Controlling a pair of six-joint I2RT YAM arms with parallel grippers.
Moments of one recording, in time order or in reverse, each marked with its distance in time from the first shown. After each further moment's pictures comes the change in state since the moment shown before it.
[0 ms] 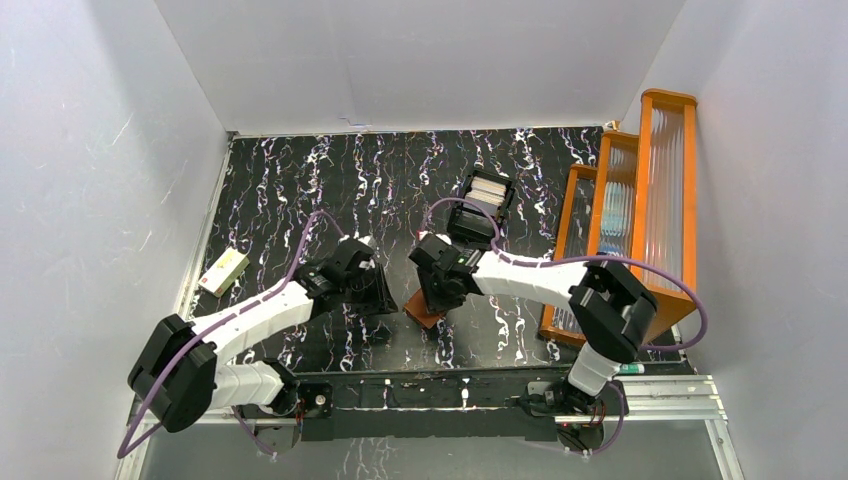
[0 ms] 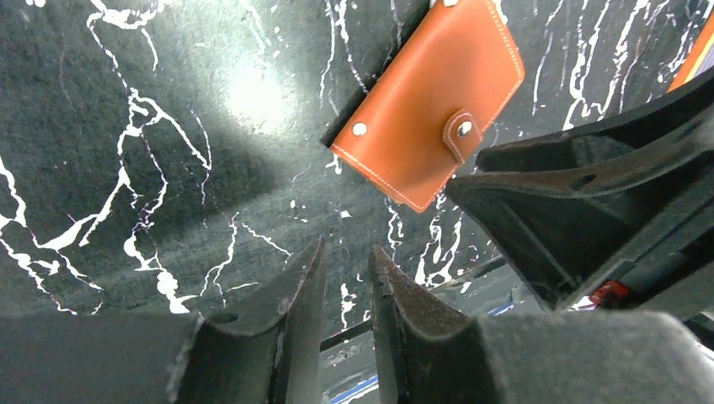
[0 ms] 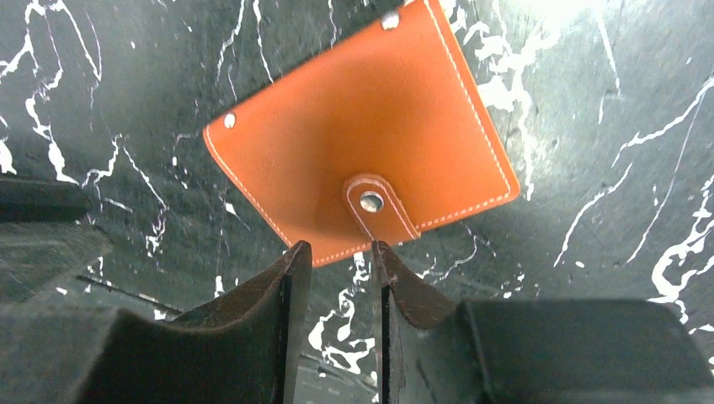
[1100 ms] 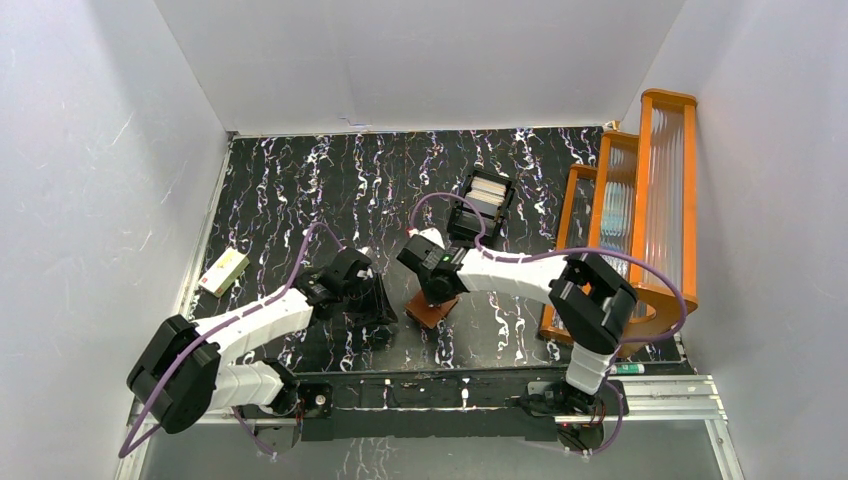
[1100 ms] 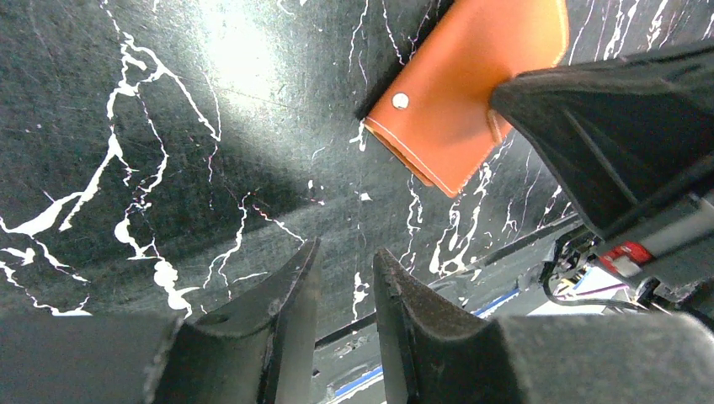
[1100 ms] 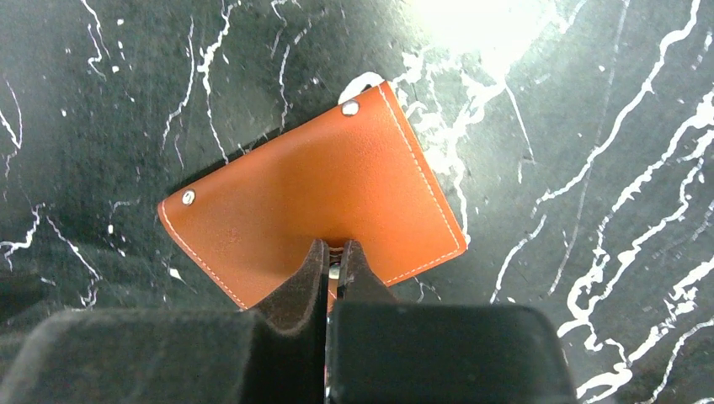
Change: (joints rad) left arm 0.002 -0.011 -0.101 0.063 0.057 -0.042; right arm 0.036 0.128 0.112 -0.040 0.205 -0.089
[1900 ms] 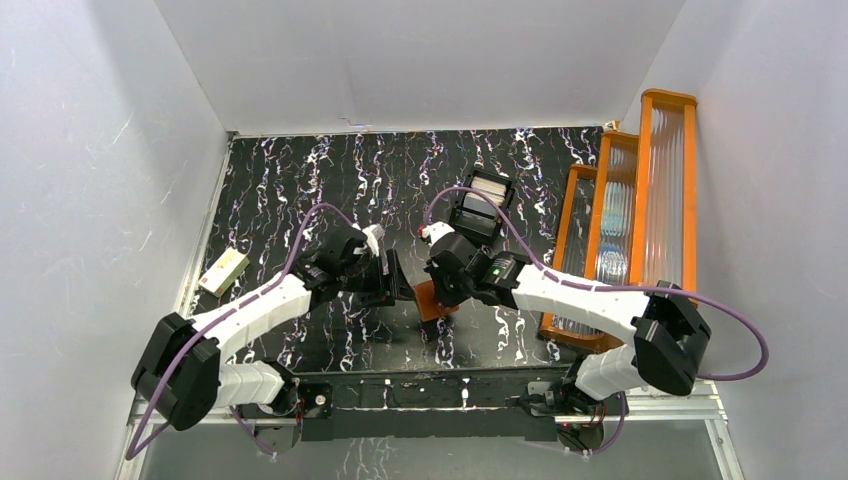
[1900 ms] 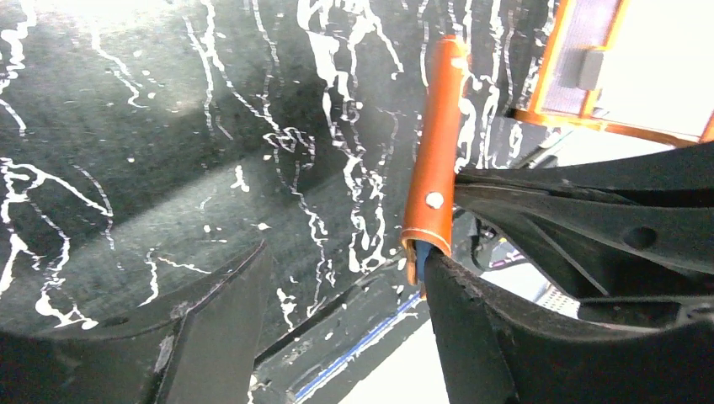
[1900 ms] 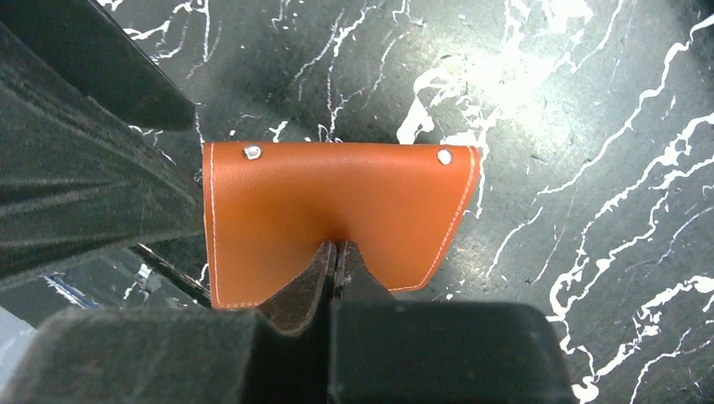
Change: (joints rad) left arm 0.070 0.039 0.120 0.047 0.172 0.092; right arm -0.001 -0.381 -0.208 0.144 -0.141 -0.180
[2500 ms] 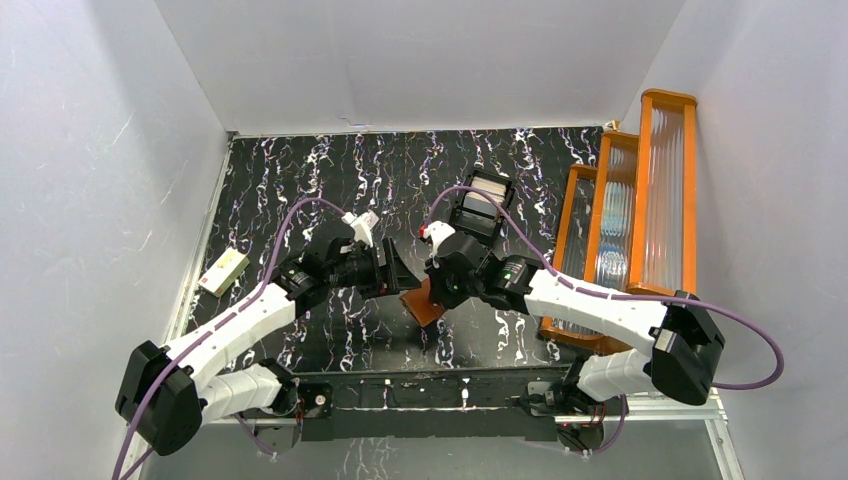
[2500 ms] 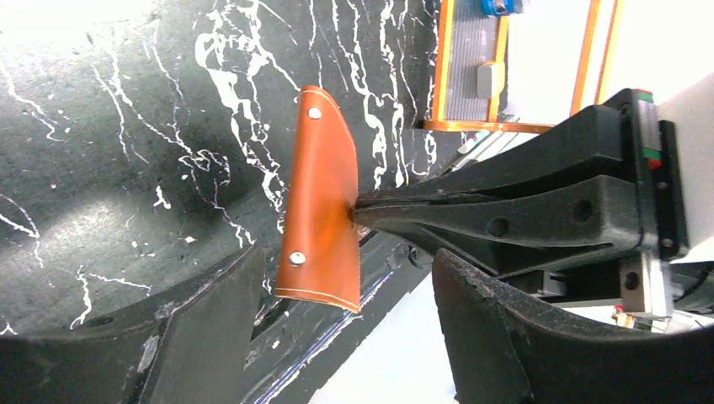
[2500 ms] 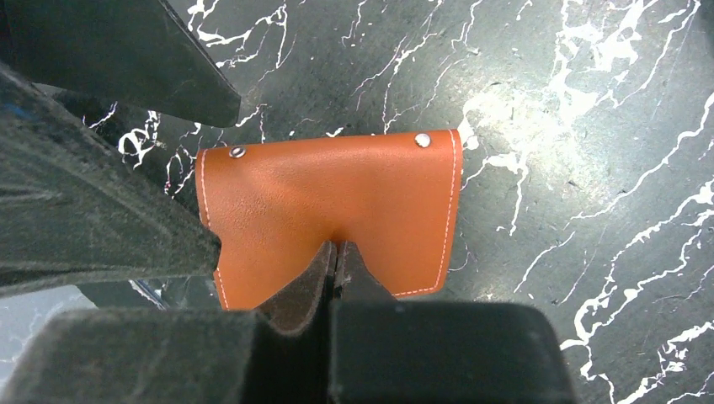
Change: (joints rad) left arm 0.002 -0.149 0.019 0.034 0.038 -0.052; right arm 0.001 -0.079 -0.029 0.063 -0.087 -0.035
